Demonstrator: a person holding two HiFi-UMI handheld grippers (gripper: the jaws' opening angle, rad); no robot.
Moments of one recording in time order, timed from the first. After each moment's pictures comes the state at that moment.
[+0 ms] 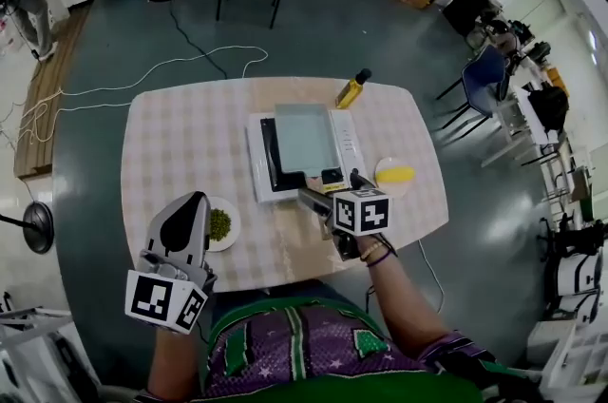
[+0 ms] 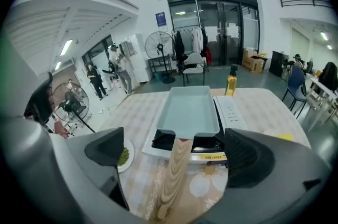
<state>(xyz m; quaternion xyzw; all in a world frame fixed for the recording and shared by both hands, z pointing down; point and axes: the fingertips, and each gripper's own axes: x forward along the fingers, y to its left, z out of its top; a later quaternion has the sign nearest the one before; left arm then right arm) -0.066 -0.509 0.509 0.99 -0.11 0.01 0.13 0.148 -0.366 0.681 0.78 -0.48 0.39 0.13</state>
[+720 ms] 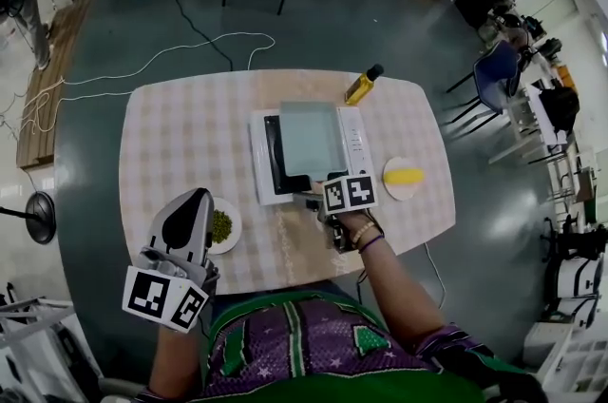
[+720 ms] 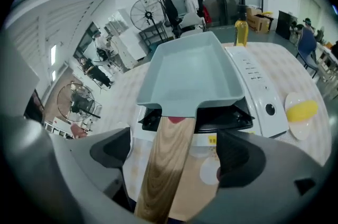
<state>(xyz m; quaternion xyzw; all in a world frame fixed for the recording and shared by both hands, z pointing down) -0.033 -0.528 0.528 0.98 -0.11 0.01 0.18 0.152 -0.382 0.784 0.68 -0.46 0.56 0.13</state>
